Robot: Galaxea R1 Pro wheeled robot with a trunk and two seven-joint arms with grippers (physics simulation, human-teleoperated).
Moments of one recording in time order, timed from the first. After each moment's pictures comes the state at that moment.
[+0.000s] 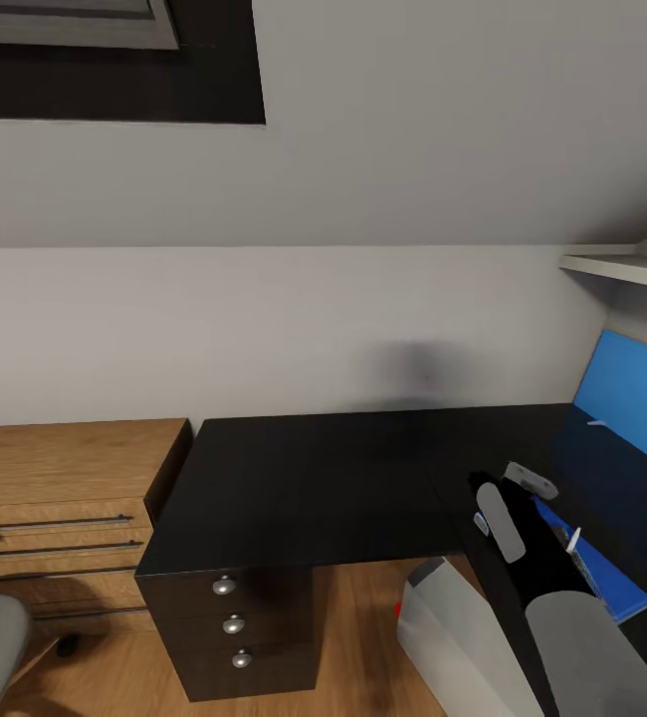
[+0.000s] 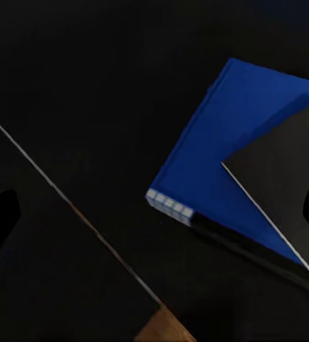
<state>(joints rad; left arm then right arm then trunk) -0.19 0.03 -1.00 -0.36 1.21 -0.34 0.35 -0.68 -0.06 -0.06 -0.97 -0.55 0.45 -0.69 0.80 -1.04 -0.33</state>
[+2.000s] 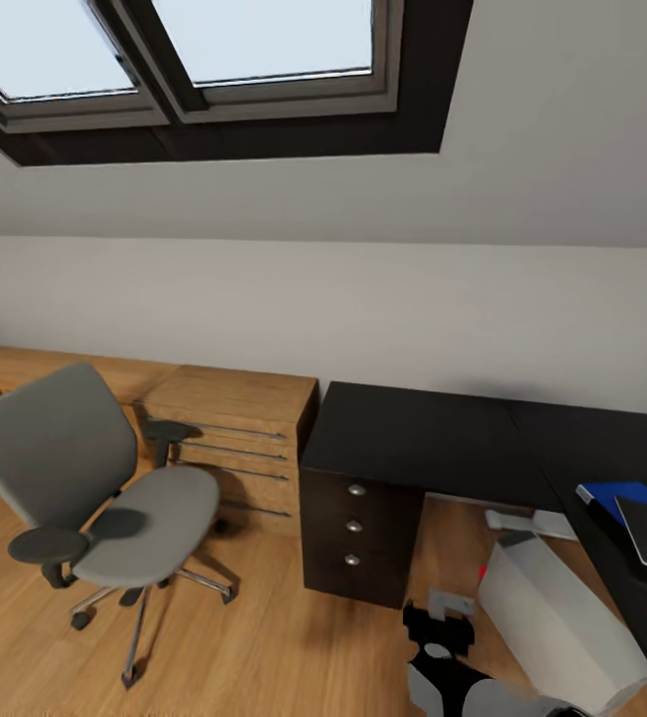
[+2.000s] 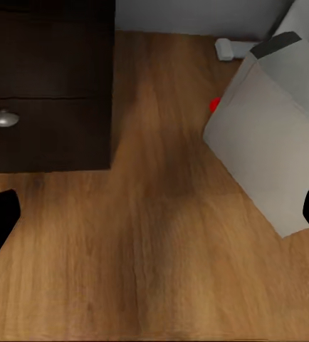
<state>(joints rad) -0.19 0.03 -1.00 -0.30 1.21 -0.34 0.35 -0.64 0.14 0.50 -0.02 -0.54 -0.30 -0.46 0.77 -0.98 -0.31</state>
